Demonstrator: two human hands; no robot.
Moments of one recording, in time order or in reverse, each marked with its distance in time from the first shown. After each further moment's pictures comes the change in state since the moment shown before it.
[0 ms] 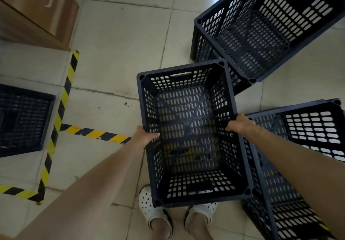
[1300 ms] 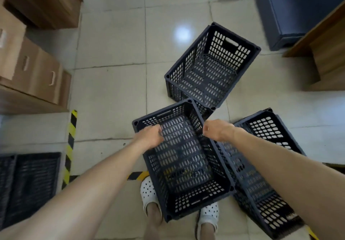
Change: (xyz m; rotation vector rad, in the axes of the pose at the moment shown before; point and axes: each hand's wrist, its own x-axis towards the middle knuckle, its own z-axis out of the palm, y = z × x) left_hand -0.173 0.166 -0.063 1.025 -0.011 0.631; right_hand -0.191 -0.032 -0.116 -0.361 0.026 -0.388
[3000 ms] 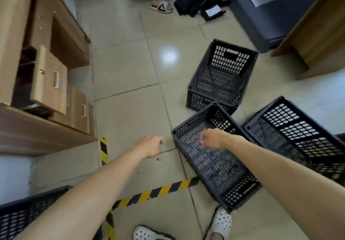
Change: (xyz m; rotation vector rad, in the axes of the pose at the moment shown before) left_hand -0.080 -0.209 -0.103 0.300 -0.076 0.228; right_hand -0.057 -0.224 0.043 0.253 0.141 -0.003
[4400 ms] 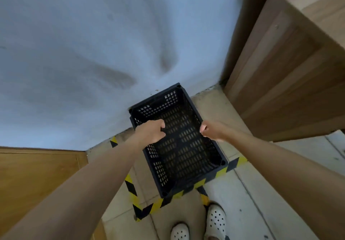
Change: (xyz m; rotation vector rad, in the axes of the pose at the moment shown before) left_hand -0.290 -0.619 0.268 -1.059 0.266 -0.984; right_hand 0.147 -0.764 0.339 -0.834 -0.470 -0.800
